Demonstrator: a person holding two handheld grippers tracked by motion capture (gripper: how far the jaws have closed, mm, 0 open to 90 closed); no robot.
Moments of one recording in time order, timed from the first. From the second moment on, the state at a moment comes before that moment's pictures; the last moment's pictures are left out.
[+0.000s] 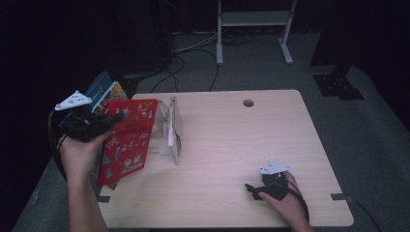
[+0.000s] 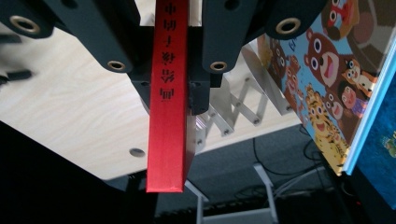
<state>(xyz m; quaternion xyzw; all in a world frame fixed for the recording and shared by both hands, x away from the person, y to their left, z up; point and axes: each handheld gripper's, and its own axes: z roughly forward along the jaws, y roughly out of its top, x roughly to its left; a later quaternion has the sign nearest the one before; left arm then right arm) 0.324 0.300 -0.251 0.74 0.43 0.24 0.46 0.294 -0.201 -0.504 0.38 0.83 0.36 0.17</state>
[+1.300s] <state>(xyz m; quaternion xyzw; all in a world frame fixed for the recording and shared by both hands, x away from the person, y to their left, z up) 0.394 0.280 -0.317 0.63 0.46 0.37 0.51 0.295 -0.202 -0.504 0.38 0.83 0.36 0.17</state>
